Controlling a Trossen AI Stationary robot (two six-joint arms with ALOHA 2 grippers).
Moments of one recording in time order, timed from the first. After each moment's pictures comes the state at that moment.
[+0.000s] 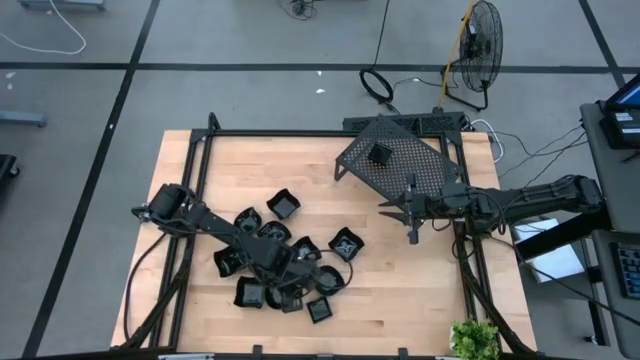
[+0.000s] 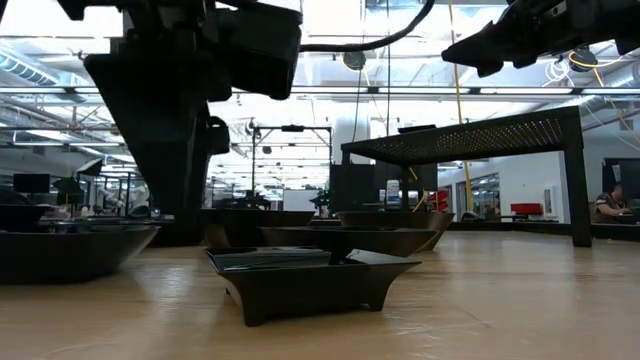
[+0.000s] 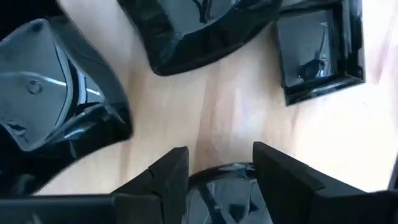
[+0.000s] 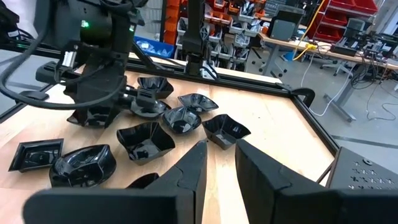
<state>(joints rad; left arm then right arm) -0.39 1.93 1.32 -0.65 0.13 -0.58 0.07 0.72 0.42 0.14 0.10 -0.14</state>
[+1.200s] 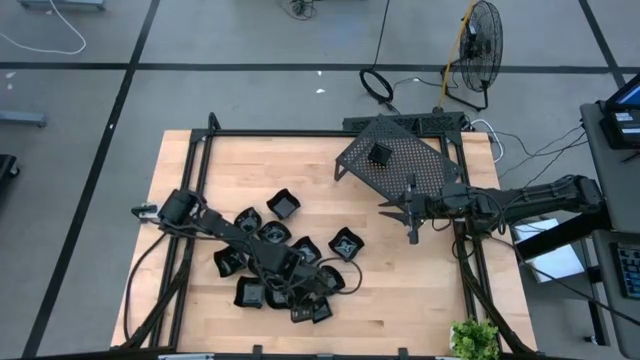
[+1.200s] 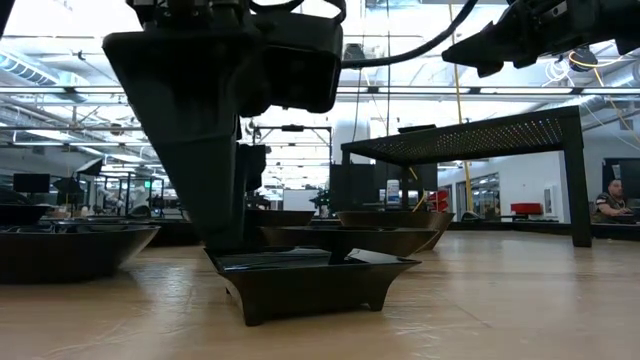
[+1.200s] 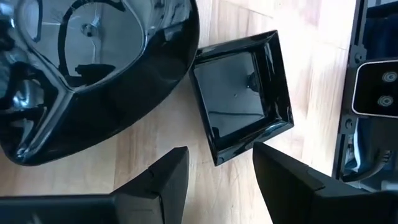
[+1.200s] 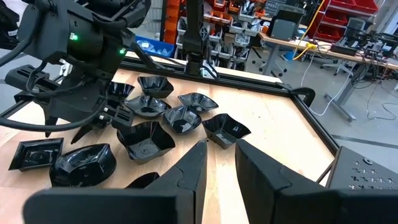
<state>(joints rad) -0.38 2.02 1.33 -0.39 0.29 -0.60 0.07 0.72 0.41 0.13 0.10 -0.14</state>
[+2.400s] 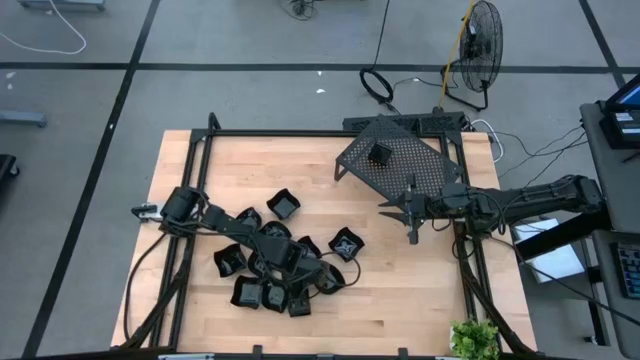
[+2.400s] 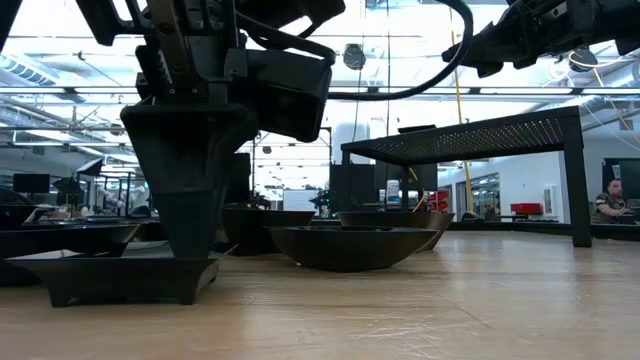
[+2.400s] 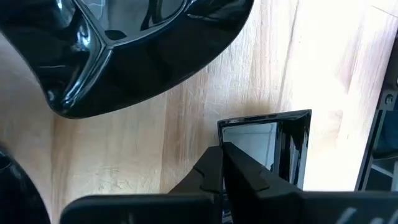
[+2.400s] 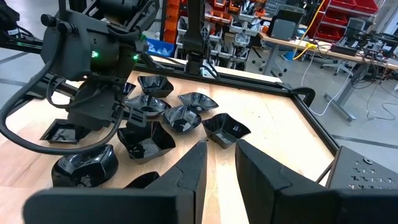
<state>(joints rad) -0.33 2.04 1.33 -0.56 0.33 -0.53 0.07 0.72 0.41 0.13 0.10 -0.15</state>
